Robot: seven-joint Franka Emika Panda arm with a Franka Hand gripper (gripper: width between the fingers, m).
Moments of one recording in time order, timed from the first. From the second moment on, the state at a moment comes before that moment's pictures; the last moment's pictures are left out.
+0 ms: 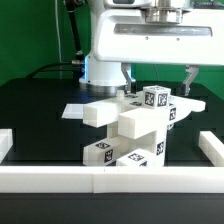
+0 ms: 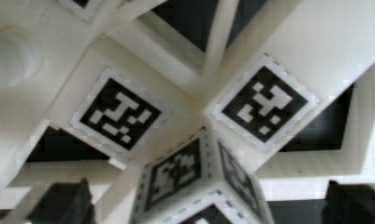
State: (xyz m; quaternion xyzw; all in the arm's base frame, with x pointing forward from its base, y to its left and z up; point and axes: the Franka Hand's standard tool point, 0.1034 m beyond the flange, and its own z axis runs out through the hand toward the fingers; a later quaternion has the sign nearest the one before) arm 0.580 0.044 0.118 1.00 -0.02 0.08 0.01
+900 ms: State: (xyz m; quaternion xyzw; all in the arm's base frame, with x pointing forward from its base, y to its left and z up) arm 0.581 0.040 0.119 1.00 -0.02 0.08 0.01
